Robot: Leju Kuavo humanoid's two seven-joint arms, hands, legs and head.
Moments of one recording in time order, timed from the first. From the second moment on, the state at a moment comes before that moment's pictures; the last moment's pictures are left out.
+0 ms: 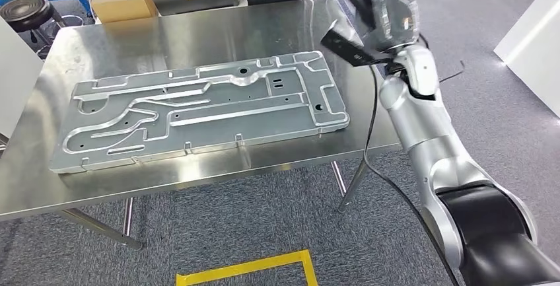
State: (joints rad) left arm -0.11 -0.02 1.32 -0.22 -0.97 -0.13 -0.37; right arm -1.06 -0.11 0.24 -0.77 1.10 -0.43 -0.24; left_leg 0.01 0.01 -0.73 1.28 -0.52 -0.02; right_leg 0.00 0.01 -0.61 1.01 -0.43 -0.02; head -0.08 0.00
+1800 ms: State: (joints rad) left arm -0.13 -0.01 1.26 -0.22 -0.98 -0.03 -0.45; right arm -0.90 0.07 0.40 -0.45 1.21 -0.70 -0.48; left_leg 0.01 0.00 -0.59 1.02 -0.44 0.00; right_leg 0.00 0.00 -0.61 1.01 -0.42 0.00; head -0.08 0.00
